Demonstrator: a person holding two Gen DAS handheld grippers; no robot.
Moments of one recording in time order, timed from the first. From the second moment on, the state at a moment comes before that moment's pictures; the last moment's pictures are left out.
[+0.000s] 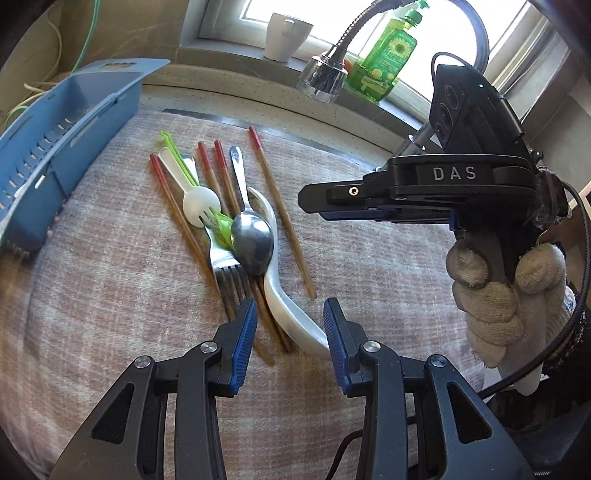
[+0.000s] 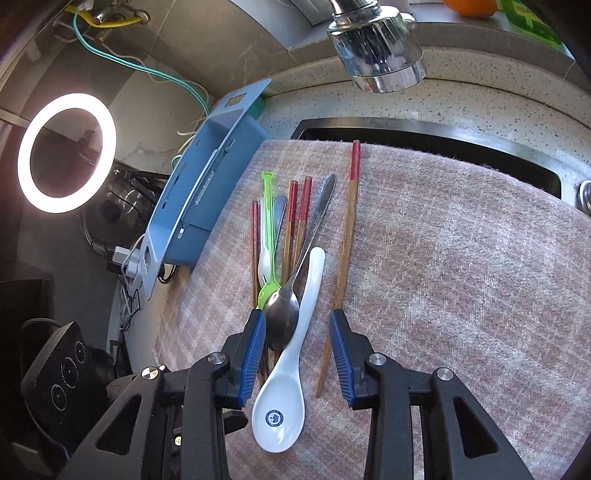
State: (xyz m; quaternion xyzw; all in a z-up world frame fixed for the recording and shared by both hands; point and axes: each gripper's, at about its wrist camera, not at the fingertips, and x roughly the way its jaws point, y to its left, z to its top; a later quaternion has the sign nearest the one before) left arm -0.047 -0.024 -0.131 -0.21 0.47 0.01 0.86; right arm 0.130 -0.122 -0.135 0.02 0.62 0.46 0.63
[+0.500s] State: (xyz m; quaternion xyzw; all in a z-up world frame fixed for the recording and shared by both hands) left arm -0.058 -0.017 -0.144 -0.18 0.50 0.06 0.85; right arm 0.145 -0.108 -0.170 0.07 0.66 0.46 0.59
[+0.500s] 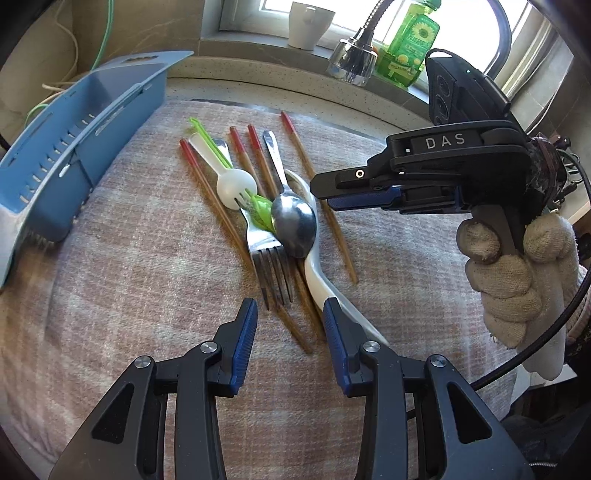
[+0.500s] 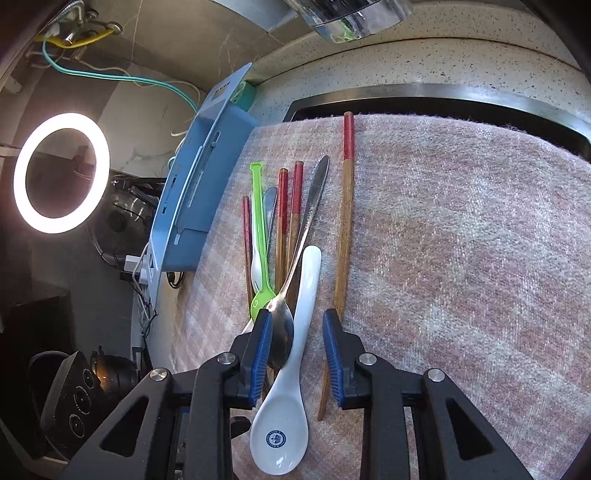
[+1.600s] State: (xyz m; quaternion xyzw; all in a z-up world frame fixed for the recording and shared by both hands) left arm -0.061 -0.002 -0.151 -0.16 0.51 0.05 0.84; right arm 0.140 -0.097 -0.179 0.08 0.67 0.46 0.58
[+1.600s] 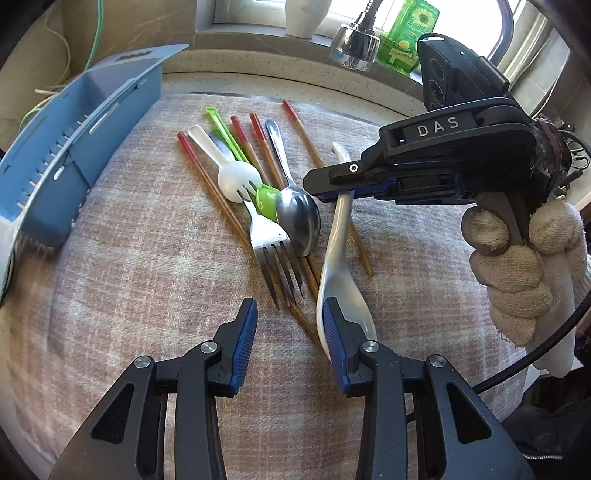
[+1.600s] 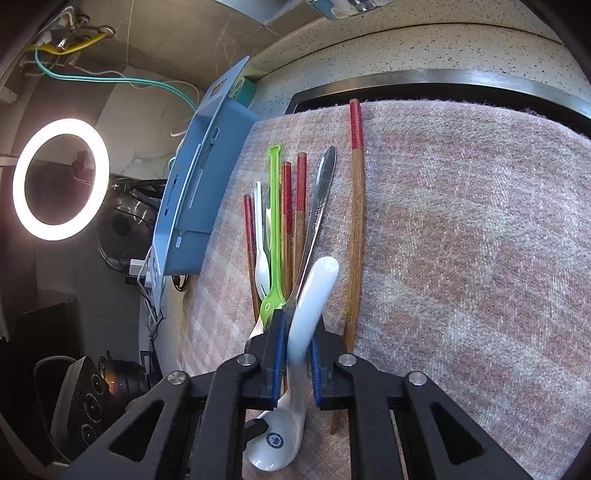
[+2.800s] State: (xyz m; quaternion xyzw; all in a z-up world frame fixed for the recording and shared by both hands) left arm -0.087 -0.075 -0.141 -0.07 0.50 -0.02 0.86; right arm 0.136 -0.114 -0.155 0.08 0.67 0.43 0.60
